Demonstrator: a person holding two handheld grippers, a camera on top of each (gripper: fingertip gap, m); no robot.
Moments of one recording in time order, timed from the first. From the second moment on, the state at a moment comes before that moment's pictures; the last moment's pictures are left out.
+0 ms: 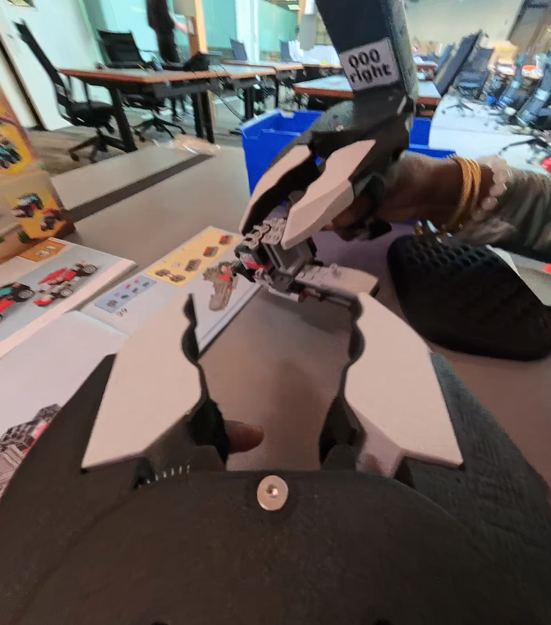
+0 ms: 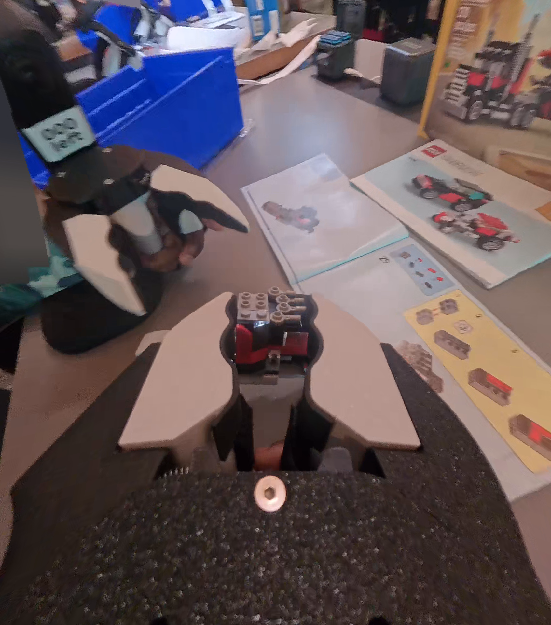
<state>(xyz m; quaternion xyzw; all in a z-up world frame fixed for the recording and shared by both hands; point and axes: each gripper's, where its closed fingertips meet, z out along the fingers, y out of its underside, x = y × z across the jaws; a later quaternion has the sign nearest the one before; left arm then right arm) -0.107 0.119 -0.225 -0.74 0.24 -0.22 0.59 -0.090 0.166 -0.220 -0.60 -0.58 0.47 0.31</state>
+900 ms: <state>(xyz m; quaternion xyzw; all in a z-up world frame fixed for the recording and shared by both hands) -0.077 0.113 -0.302 -0.85 0.36 -0.19 0.33 -0.049 0.159 -0.256 -0.43 -0.84 0.28 0.17</state>
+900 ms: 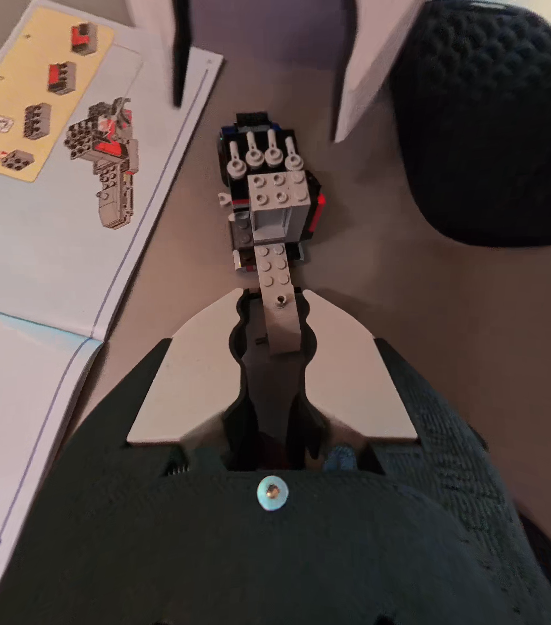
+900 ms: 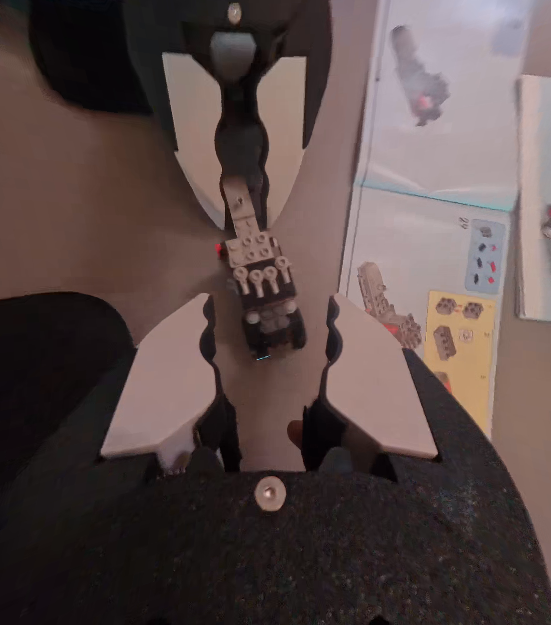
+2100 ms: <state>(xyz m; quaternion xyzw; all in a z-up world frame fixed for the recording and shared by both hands) -0.101 0.092 -0.164 -0.57 -0.11 -0.40 0.71 -0.077 0.114 -0.154 -0.47 -0.39 0.78 0.09</state>
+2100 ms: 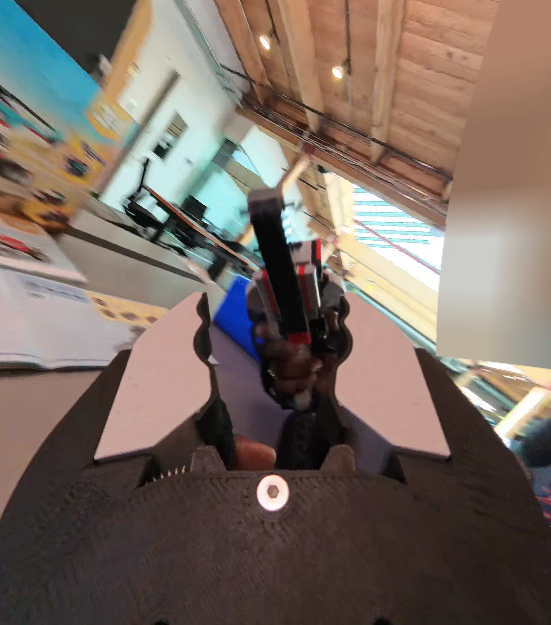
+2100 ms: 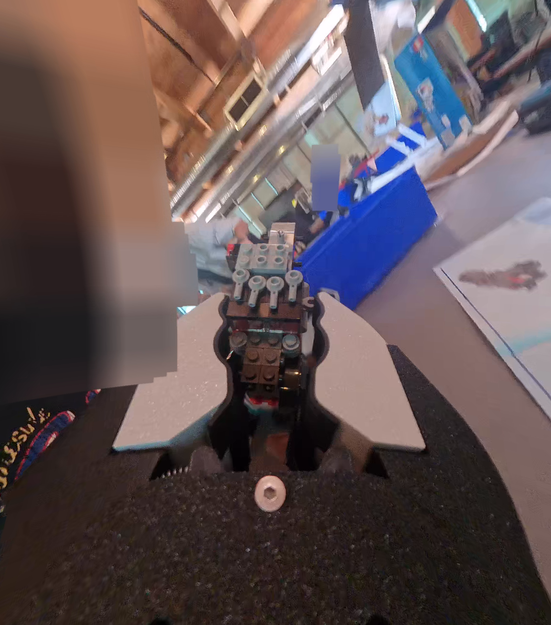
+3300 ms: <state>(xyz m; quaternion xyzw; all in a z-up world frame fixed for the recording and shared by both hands) -0.054 0.077 -0.144 -0.48 0.05 -0.46 0.74 -0.063 0.073 -0.134 -0.39 -0.51 0.70 0.31</state>
